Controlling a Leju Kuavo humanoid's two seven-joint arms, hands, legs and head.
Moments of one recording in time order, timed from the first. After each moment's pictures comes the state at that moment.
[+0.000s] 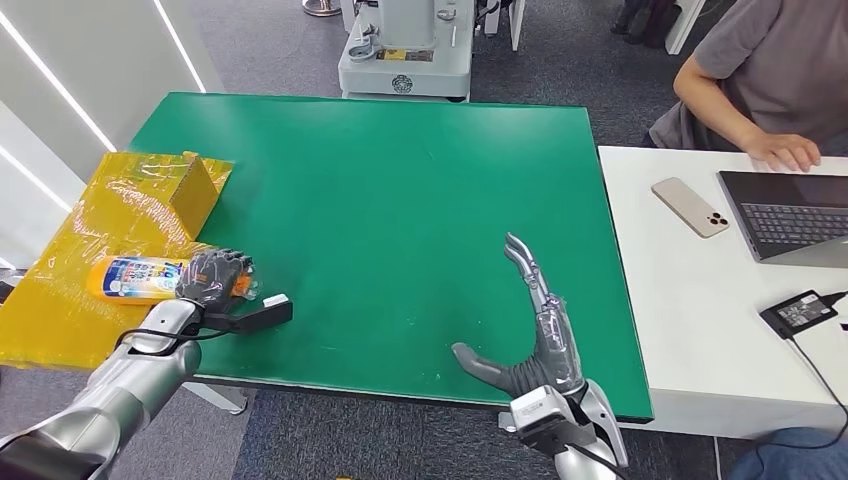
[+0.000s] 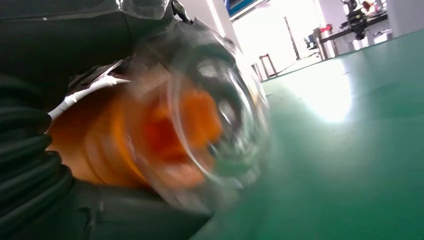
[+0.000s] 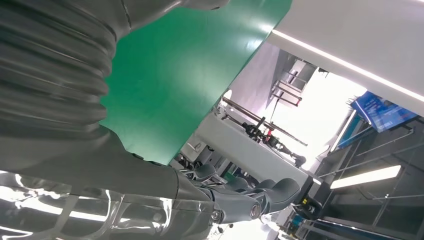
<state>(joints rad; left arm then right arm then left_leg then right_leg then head) -0.63 0.31 -0.36 -0.34 -1.26 0.44 -0.14 -0.07 0.08 0.54 -1.48 0.31 -0.06 -0.59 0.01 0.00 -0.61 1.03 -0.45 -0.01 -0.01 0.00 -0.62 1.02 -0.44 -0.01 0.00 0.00</state>
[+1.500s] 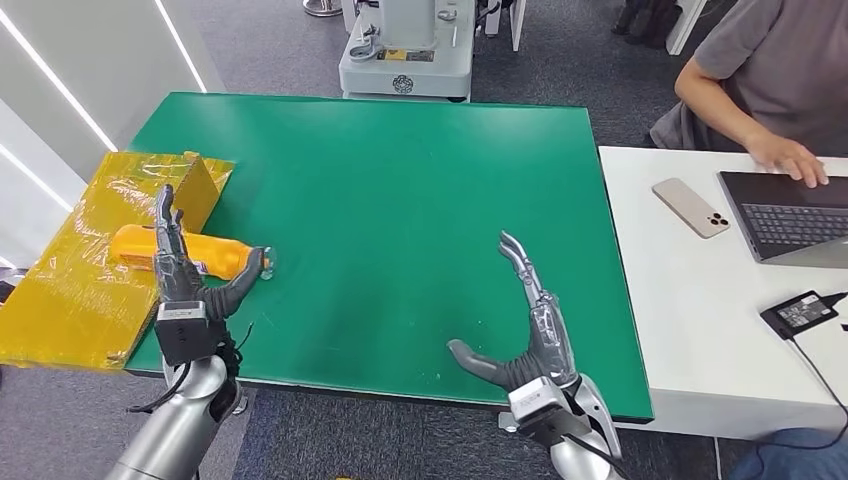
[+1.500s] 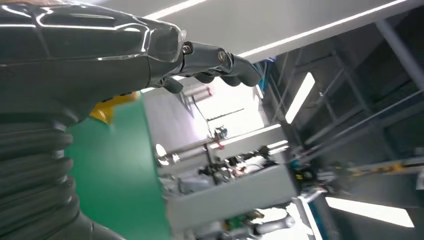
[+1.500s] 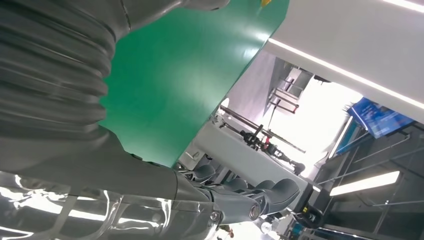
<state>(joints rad) -0.26 0.15 -0.18 -1.22 -0.11 0.57 -0.70 -0.10 0.08 0.54 -1.43 0.28 -0.05 -0.61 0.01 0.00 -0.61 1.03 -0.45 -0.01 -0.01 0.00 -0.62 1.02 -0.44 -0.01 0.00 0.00</state>
